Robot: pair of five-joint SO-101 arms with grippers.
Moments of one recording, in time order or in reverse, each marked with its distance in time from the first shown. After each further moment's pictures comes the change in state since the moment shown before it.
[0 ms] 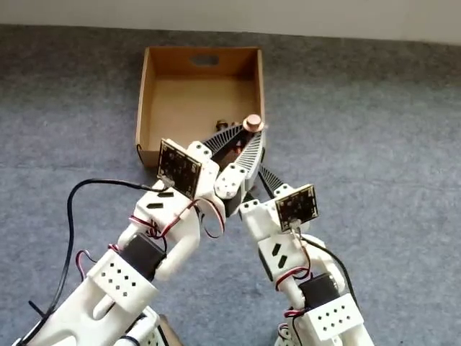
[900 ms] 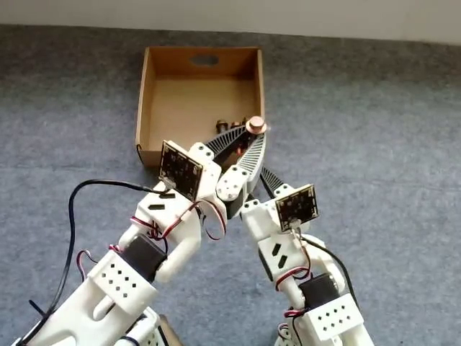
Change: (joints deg) left arm 1.0 -0.3 0.0 0.0 0.0; right arm 0.0 0.0 0.0 0.0 0.0
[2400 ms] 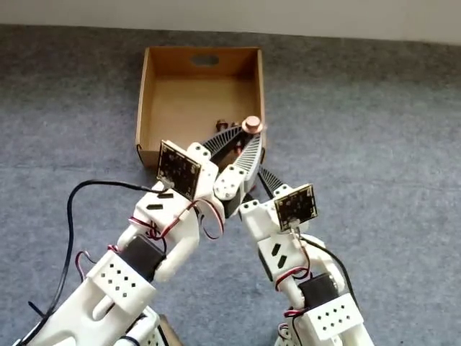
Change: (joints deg) left arm -1.1 -0.1 1.1 0.0 0.0; right arm 0.0 0.0 0.1 0.0 0.0
